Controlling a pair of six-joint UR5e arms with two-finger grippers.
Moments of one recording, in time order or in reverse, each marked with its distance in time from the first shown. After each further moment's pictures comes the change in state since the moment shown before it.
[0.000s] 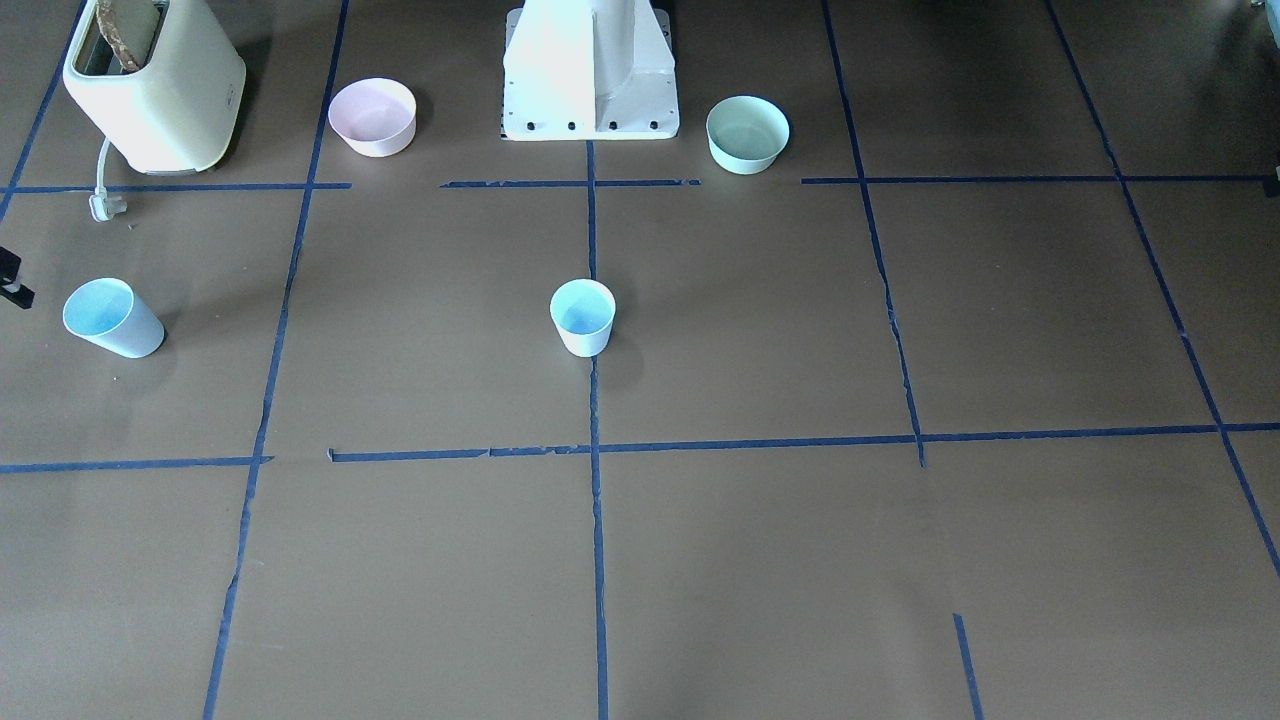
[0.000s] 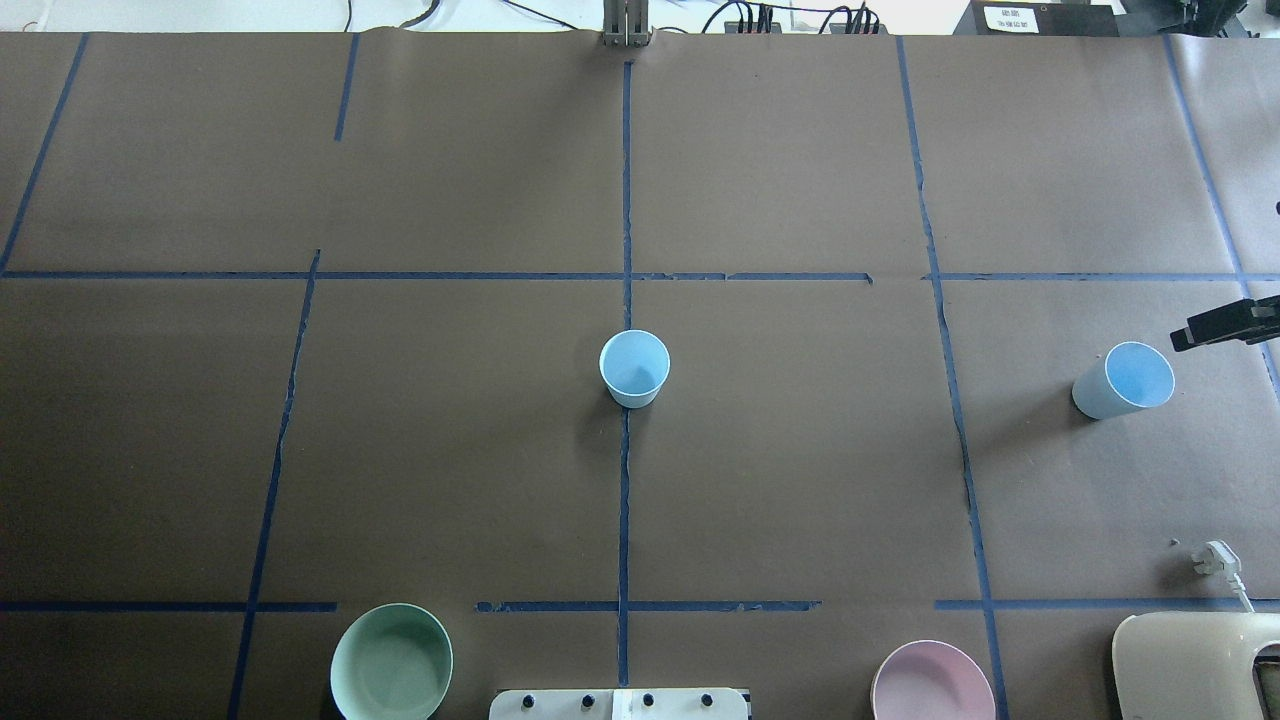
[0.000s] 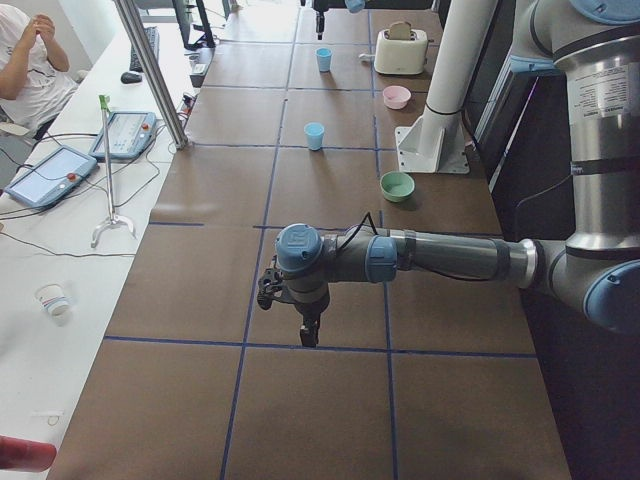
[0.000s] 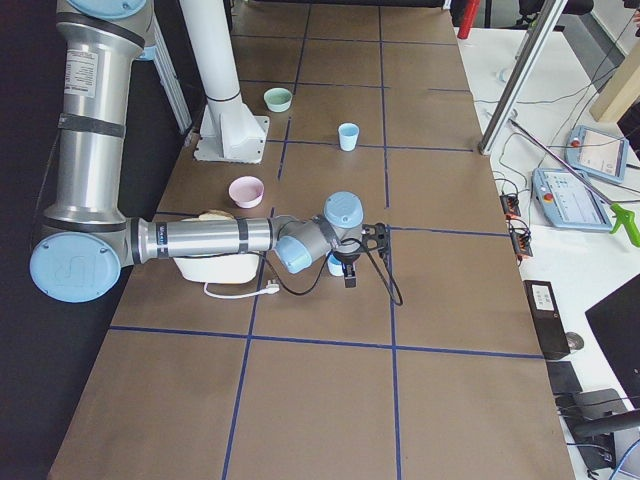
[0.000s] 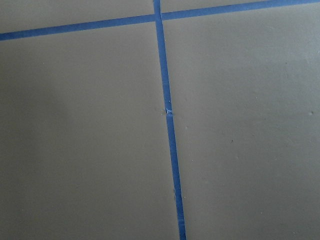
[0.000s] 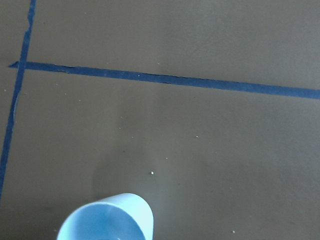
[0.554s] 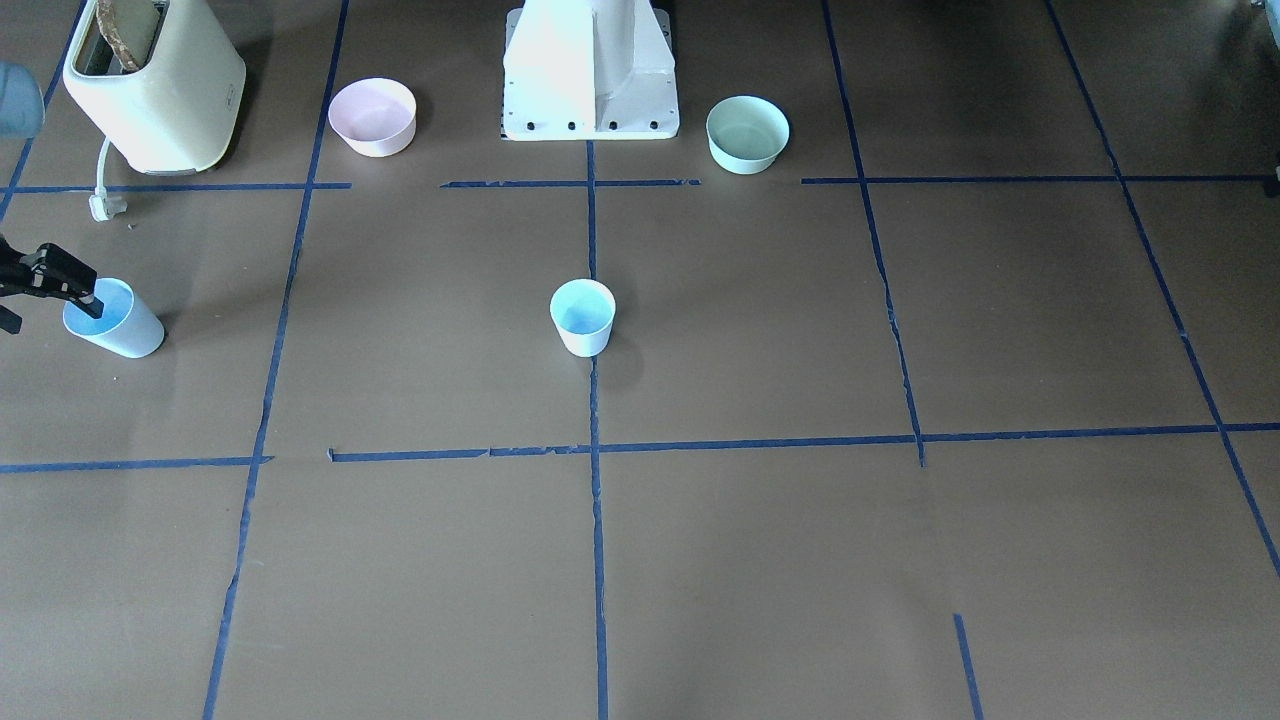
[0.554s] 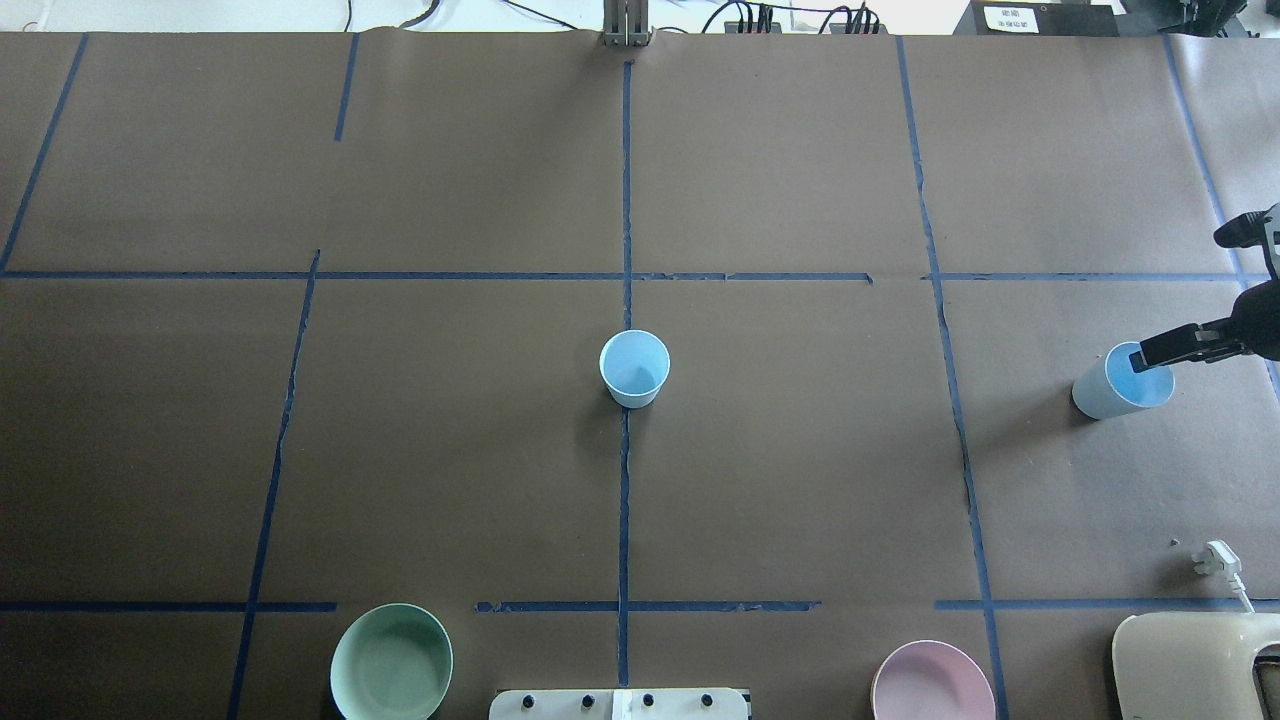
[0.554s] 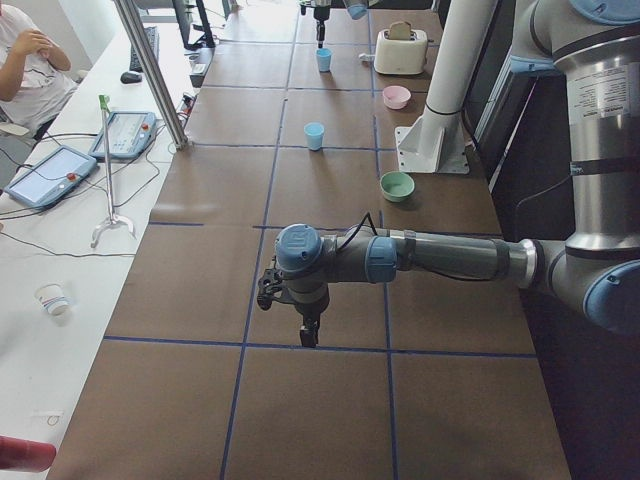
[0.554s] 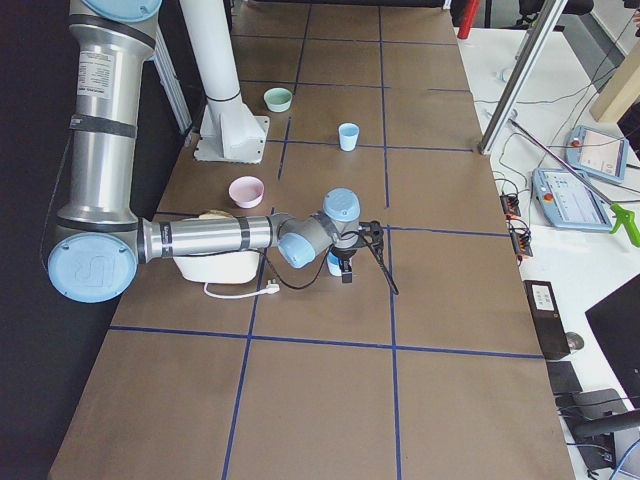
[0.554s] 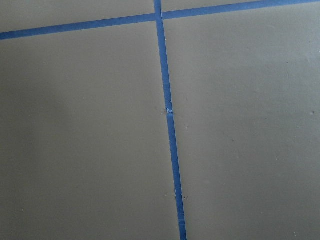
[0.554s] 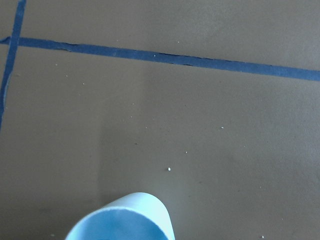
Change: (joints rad) left arm 0.000 0.000 0.001 0.000 -0.001 0.000; right arm -0.100 0.007 -0.026 0.013 -0.073 0.039
